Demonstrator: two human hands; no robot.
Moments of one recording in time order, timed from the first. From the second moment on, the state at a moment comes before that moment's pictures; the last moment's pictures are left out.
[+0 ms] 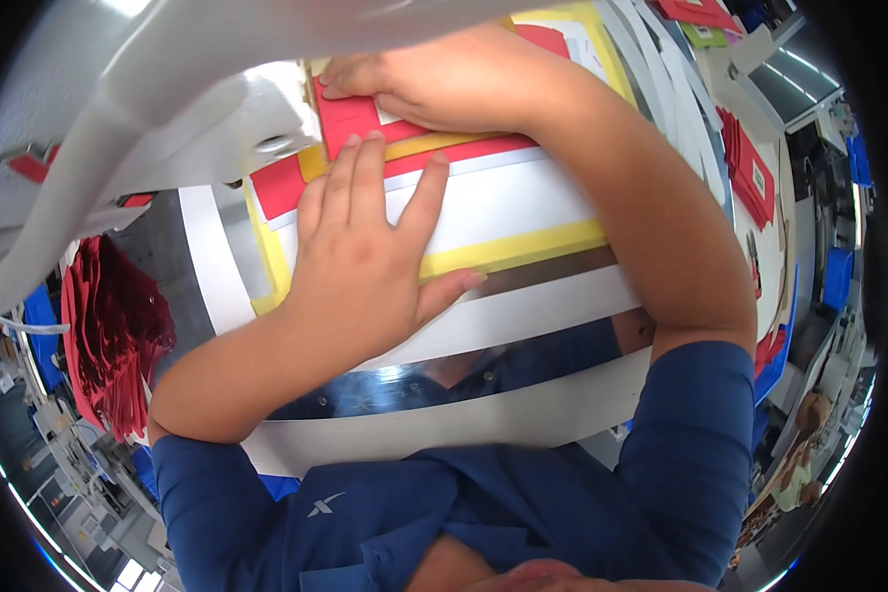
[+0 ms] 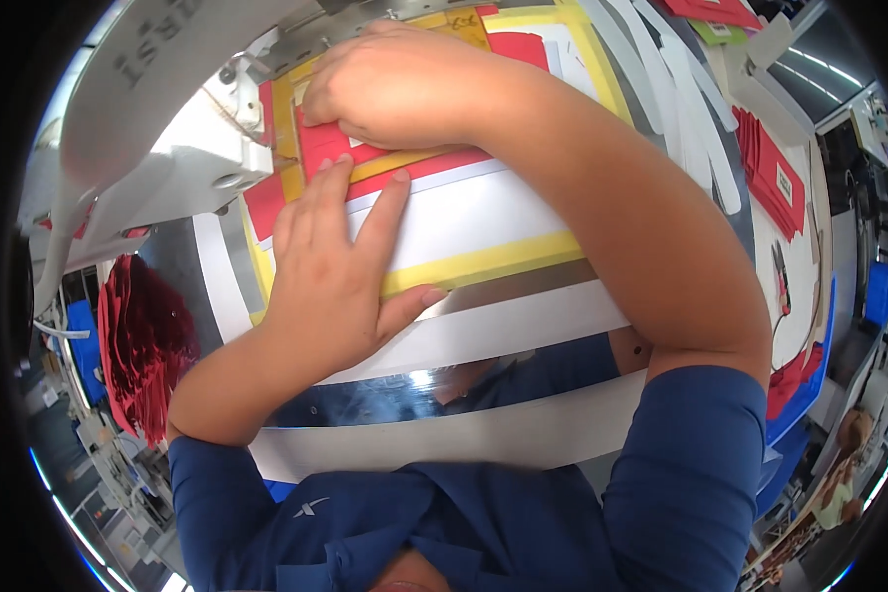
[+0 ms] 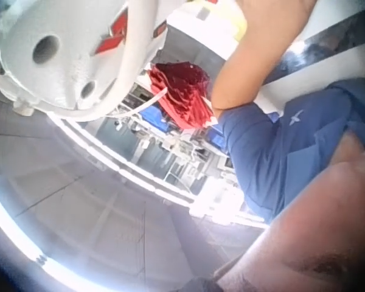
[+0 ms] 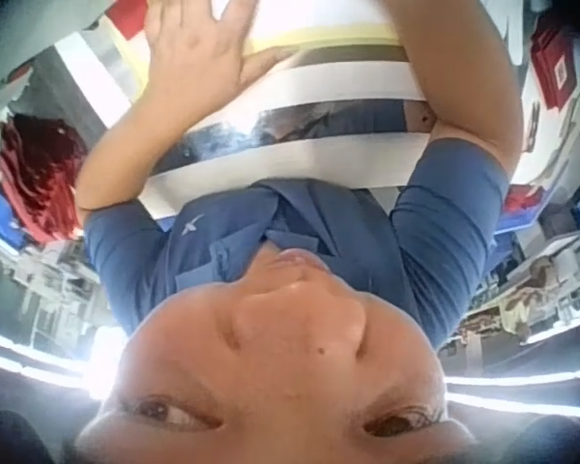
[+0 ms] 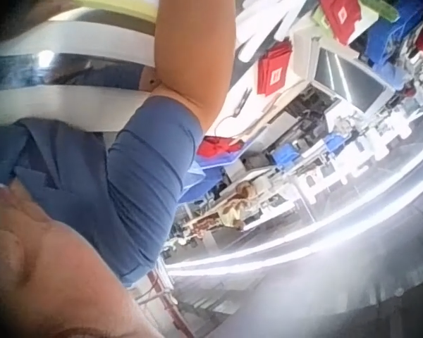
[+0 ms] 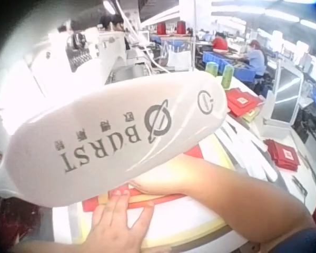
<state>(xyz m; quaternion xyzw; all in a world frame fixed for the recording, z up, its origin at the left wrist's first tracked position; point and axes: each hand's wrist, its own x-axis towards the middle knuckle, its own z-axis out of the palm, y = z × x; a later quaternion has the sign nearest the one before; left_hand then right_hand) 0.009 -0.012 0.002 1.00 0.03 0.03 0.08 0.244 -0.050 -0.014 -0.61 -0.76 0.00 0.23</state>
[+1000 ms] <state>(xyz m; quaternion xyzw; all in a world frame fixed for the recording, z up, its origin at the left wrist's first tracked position) 0.007 -0.013 -0.009 0.98 0.02 0.07 0.17 0.233 -0.061 0.005 -0.71 -0.70 -0.02 0.11</state>
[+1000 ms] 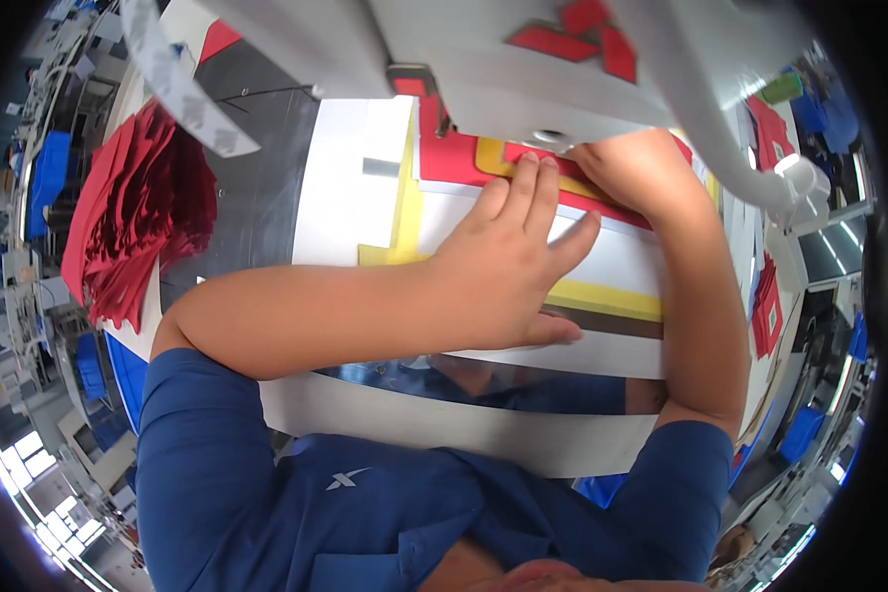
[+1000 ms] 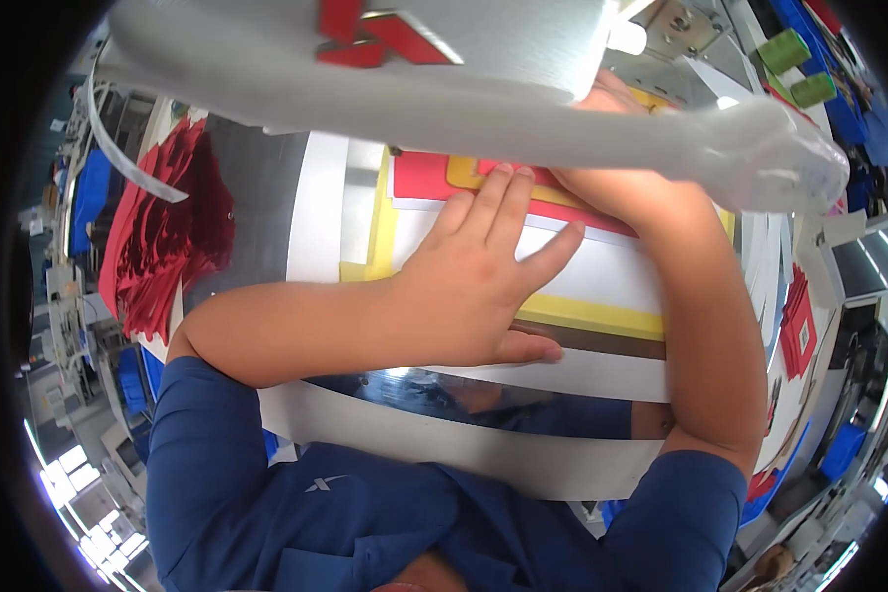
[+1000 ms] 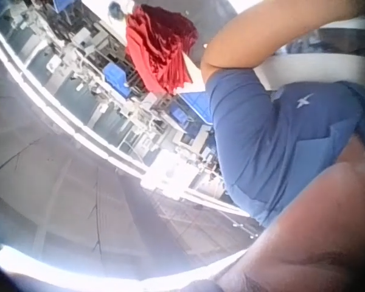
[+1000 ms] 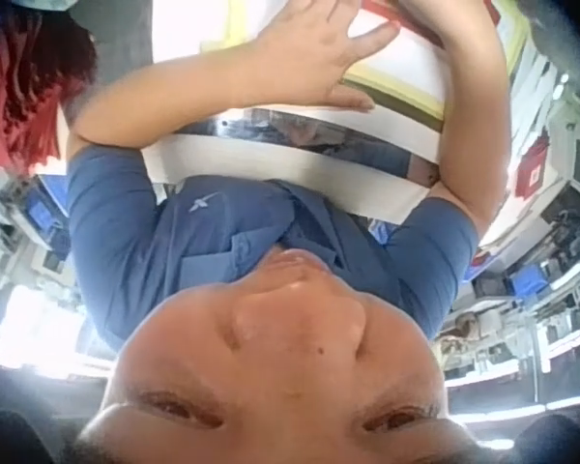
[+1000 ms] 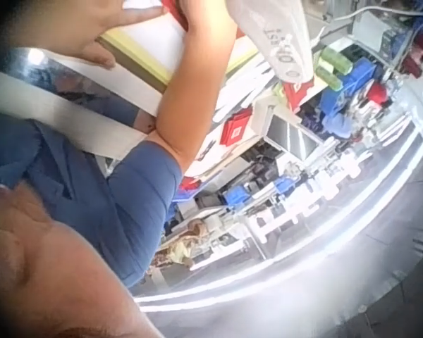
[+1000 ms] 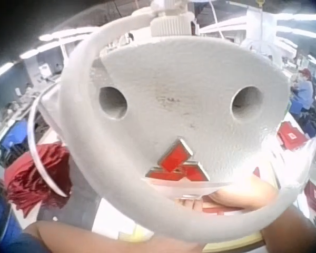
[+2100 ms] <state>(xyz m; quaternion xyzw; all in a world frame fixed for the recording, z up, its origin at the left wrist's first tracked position) 0.008 -0.006 -0.025 0.99 0.04 0.14 0.09 0.240 -0.043 -0.005 -0.69 -0.71 -0.04 0.13</state>
